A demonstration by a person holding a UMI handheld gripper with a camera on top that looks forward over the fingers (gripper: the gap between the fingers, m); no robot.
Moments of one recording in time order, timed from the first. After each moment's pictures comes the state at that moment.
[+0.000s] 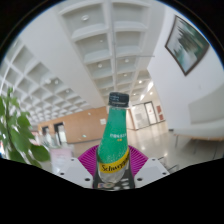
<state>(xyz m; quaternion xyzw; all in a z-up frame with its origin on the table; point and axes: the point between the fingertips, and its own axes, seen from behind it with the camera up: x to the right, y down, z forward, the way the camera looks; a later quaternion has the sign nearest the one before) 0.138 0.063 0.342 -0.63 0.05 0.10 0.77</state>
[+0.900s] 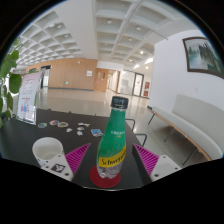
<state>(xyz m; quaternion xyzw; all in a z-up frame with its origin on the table) 0.263 0.091 0.097 -0.80 -0.01 -0.09 0.60</state>
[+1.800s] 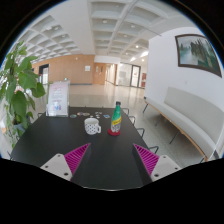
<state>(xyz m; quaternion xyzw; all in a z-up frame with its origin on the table) 0.175 -0.281 0.193 -0.82 0.02 -0.08 0.56</state>
